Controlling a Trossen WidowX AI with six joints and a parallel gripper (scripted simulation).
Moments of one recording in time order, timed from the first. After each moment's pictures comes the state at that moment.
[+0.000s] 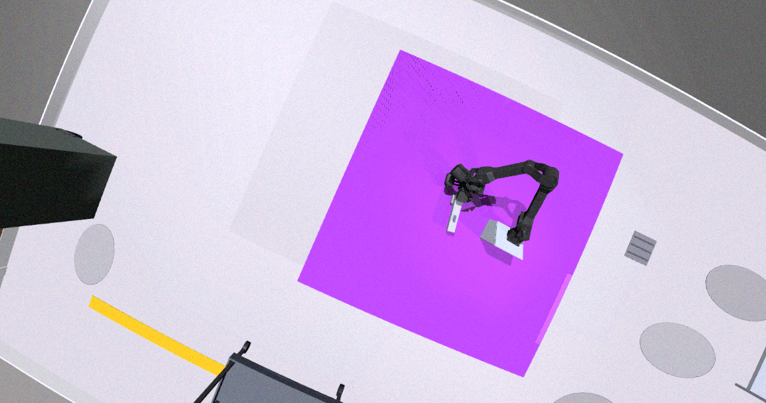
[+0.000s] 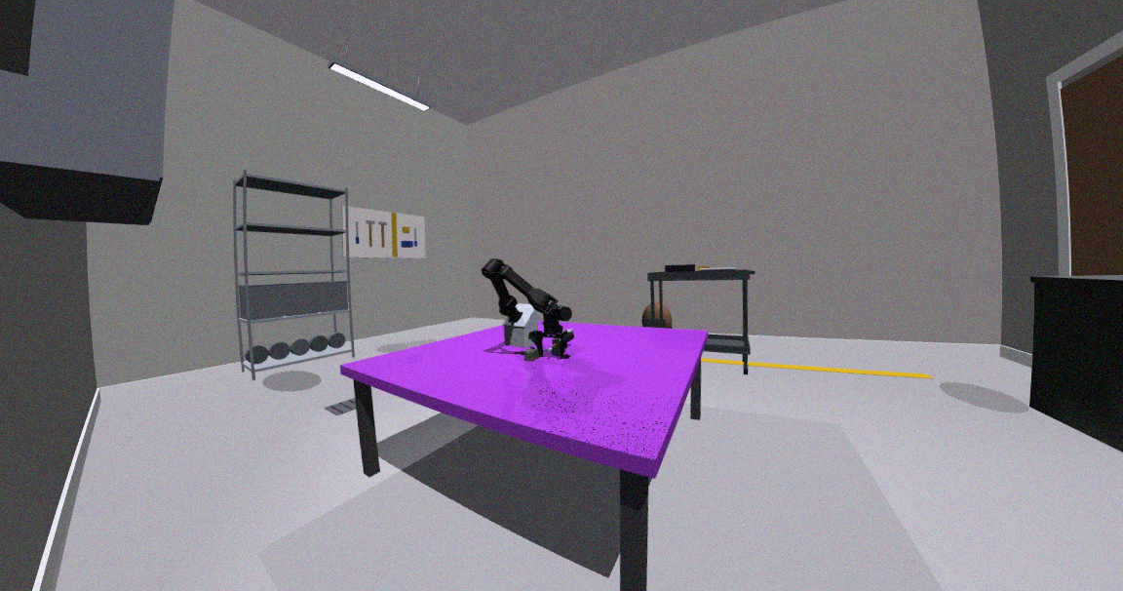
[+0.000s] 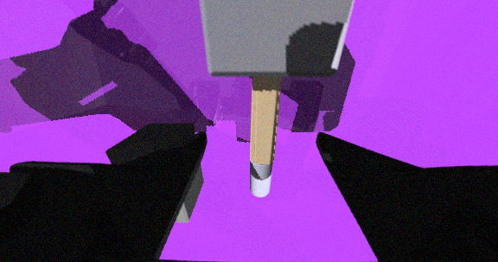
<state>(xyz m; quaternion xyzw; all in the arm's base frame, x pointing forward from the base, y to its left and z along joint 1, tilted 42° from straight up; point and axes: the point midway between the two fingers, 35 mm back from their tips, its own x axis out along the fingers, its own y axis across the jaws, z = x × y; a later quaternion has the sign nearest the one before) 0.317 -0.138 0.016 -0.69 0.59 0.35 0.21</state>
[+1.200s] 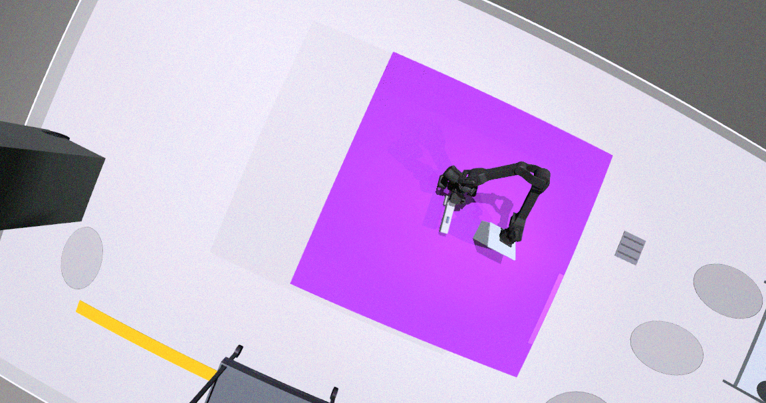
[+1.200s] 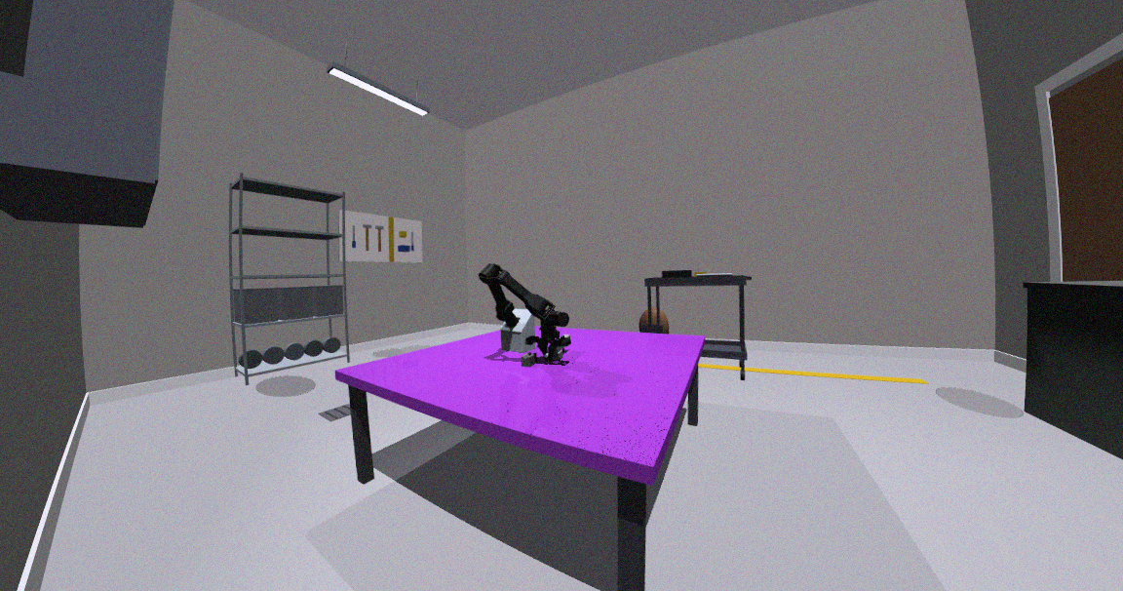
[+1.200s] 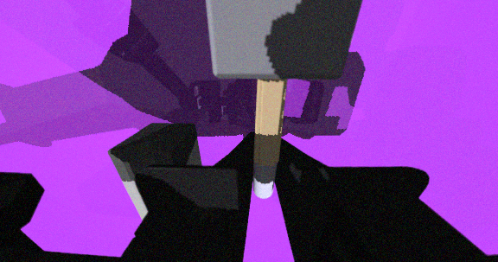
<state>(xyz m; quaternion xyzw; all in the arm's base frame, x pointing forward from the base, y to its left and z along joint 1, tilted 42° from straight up) 0.316 -0.138 0.016 -0.69 0.59 0.35 0.21</state>
